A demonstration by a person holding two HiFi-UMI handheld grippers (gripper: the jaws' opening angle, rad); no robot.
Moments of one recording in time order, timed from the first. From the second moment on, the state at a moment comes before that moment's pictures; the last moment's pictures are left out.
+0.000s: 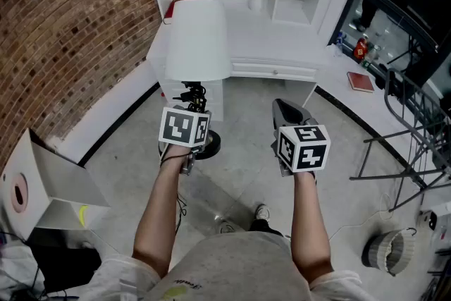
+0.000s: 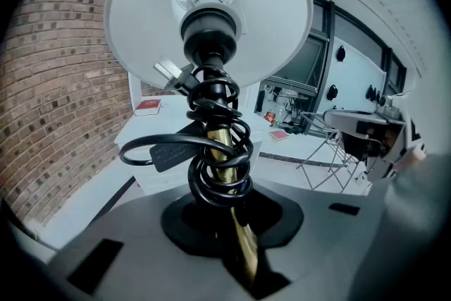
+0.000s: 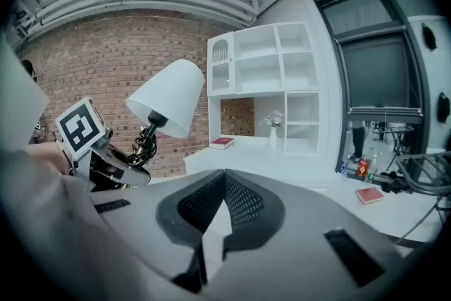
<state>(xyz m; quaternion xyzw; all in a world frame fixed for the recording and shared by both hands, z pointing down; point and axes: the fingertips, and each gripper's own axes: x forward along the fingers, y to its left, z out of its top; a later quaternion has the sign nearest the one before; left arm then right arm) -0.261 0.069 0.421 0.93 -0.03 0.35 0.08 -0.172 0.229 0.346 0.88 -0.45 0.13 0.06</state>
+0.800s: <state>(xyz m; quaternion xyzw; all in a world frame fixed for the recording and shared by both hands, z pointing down) -0.218 0.080 0.418 0.93 -0.03 0.35 0.07 -0.130 0.229 0.359 0.87 -0.47 0.14 0.05</state>
